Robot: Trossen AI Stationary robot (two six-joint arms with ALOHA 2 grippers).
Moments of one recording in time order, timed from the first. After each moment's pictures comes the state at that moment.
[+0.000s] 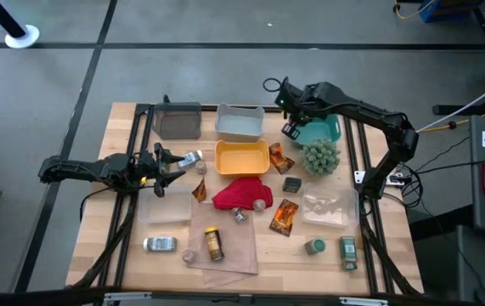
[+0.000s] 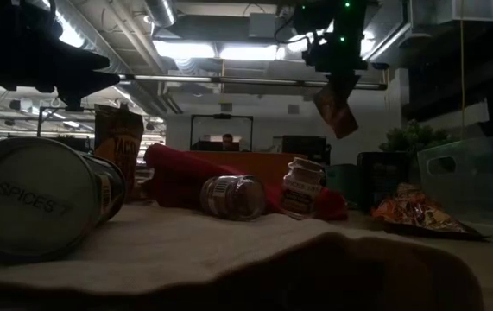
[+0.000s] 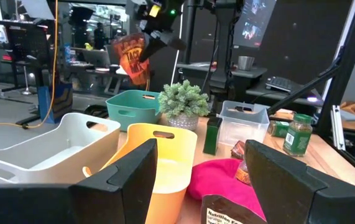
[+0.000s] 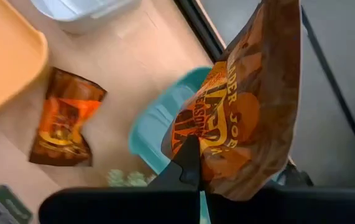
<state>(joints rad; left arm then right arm) -0.09 0.01 0.01 0.05 -0.30 -0.08 -0.45 1.69 1.67 -1.31 0.38 0.10</state>
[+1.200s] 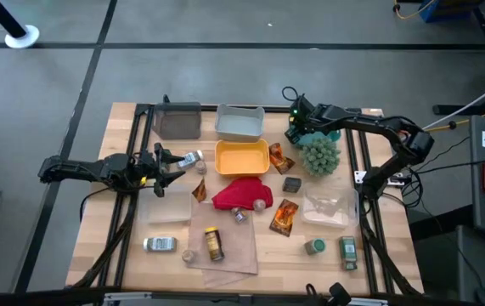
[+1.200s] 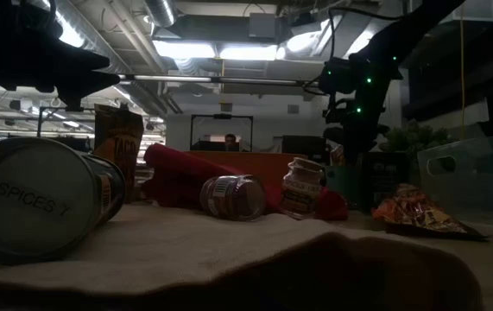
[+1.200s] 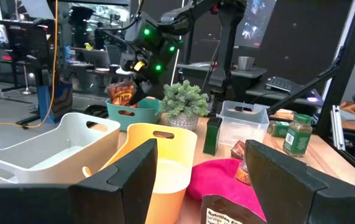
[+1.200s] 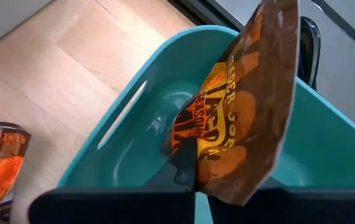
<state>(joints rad) -0.09 0.01 0.01 0.05 -0.30 -0.08 -0.63 1.57 1.00 -0.55 0.29 0.17</state>
